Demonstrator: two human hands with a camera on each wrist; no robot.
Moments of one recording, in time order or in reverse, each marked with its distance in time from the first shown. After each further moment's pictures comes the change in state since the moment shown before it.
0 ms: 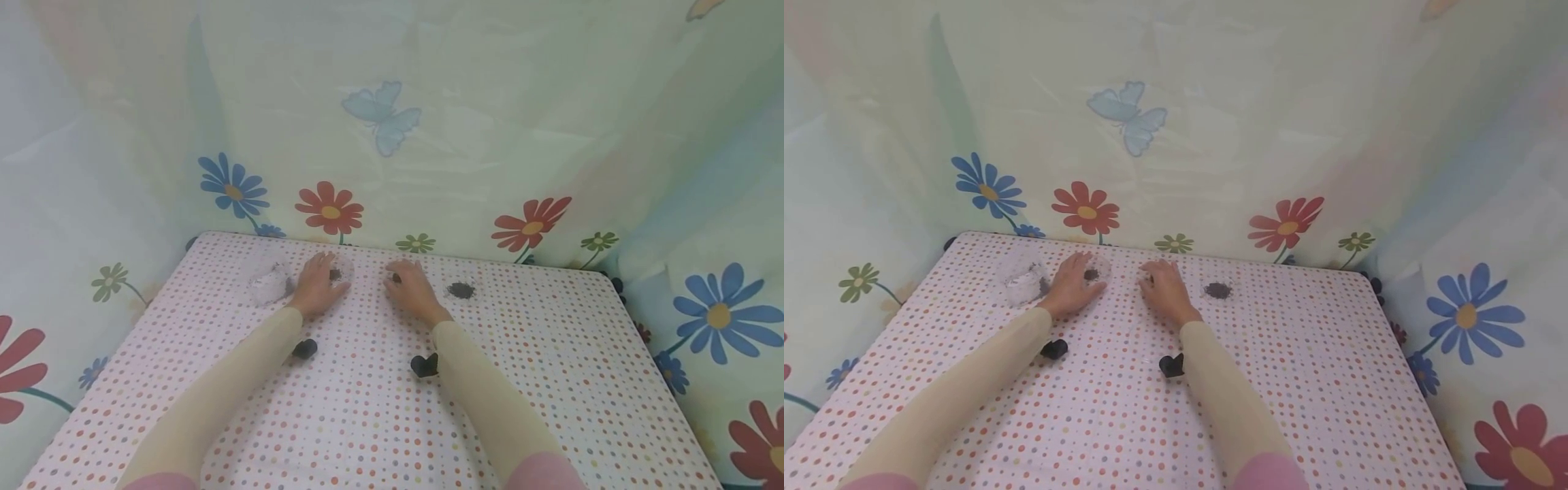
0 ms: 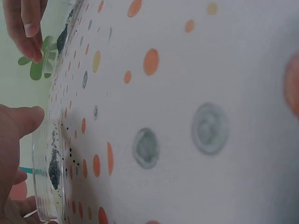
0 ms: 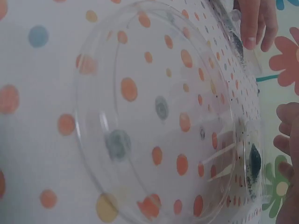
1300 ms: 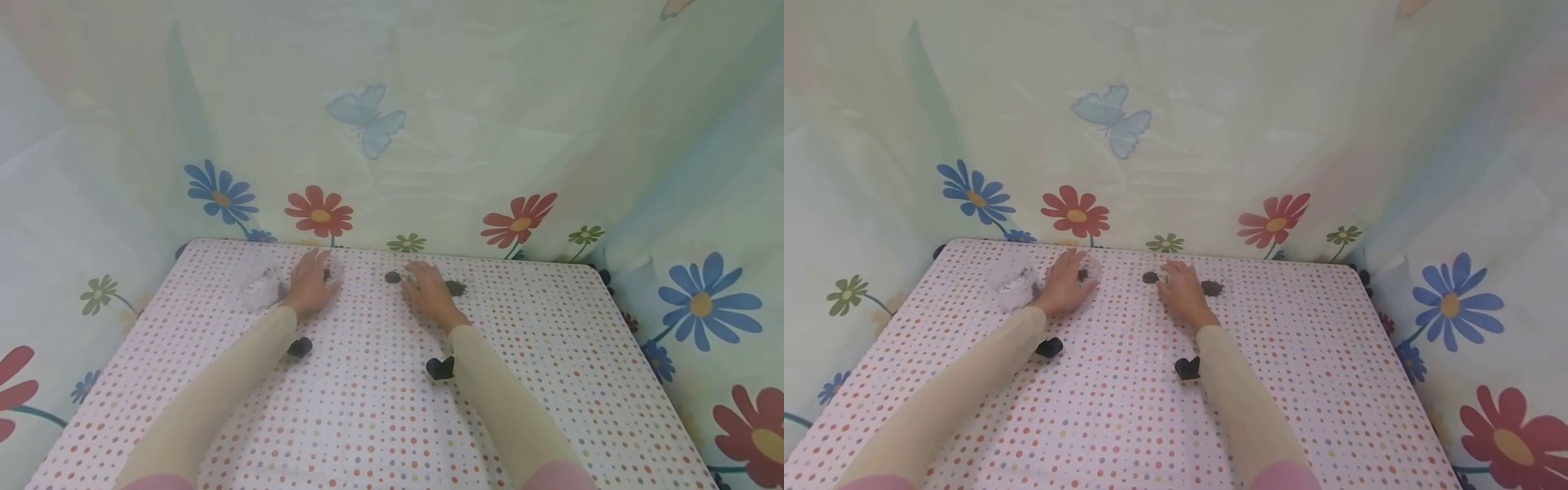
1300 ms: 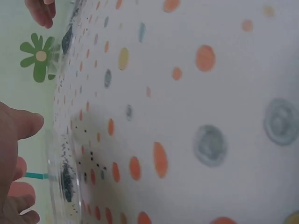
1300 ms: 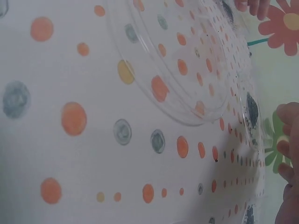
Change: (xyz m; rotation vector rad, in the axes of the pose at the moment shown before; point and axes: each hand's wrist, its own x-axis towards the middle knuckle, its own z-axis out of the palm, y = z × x) left_hand 0.004 0.005 -0.007 0.019 -0.020 0.021; right_hand -0.023 0.033 -0.022 0.022 0.033 0.079
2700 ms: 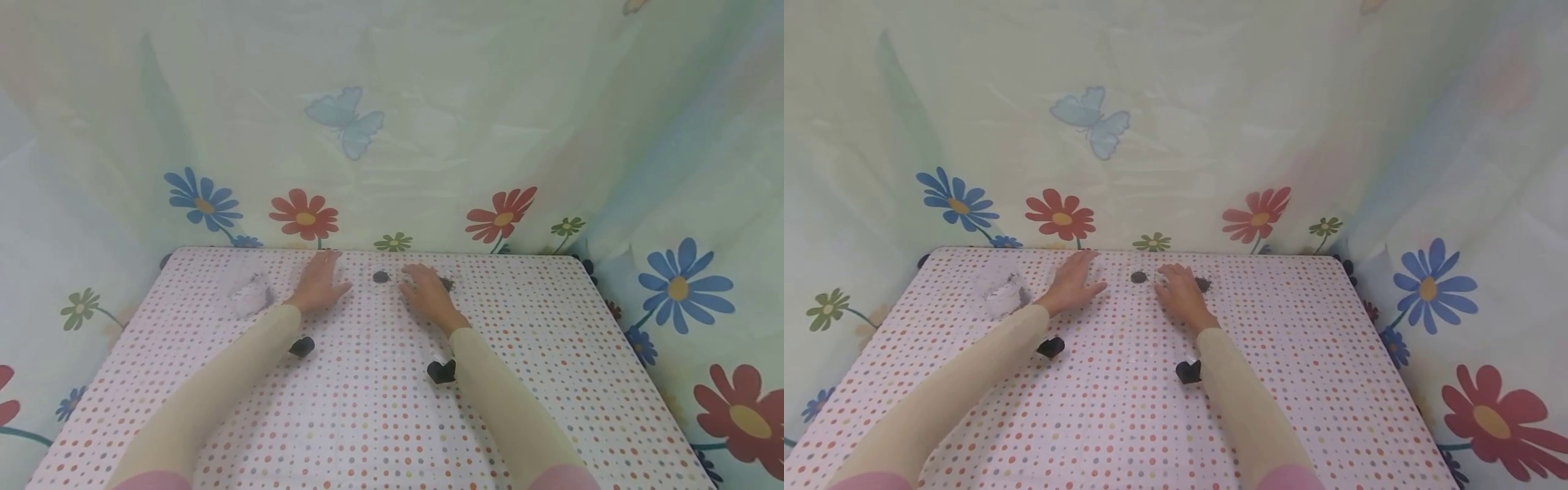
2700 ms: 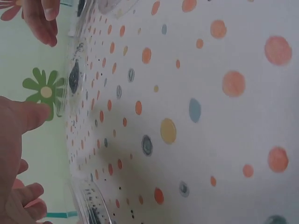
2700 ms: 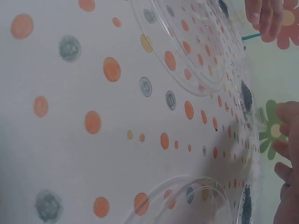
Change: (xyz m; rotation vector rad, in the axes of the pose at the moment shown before) left_hand 0.009 0.031 0.004 0.018 -0.082 0.191; right_hand -0.016 0.013 -0.009 -0.010 -0.020 0.038
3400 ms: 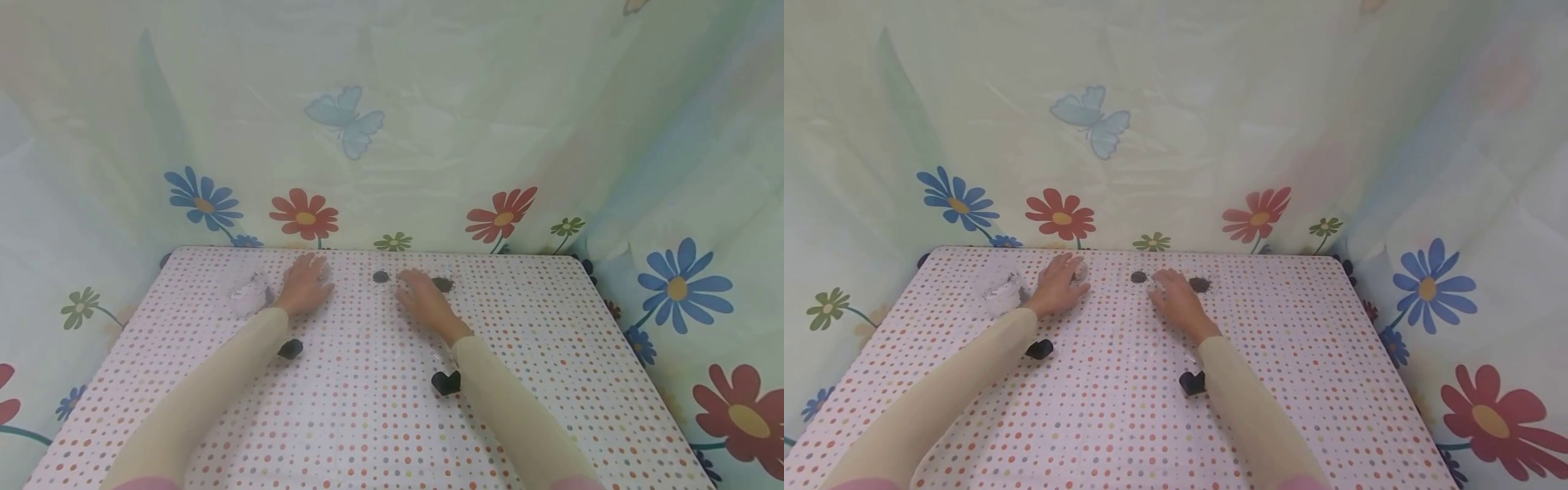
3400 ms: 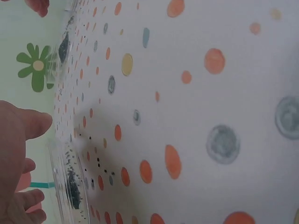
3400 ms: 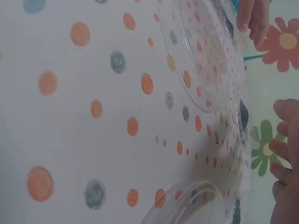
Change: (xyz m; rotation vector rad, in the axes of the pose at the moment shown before) left_hand -0.010 -0.024 -0.002 0.066 -0.007 -0.118; right_hand -0.019 -0.015 -0.002 0.031 -0.034 -0.021
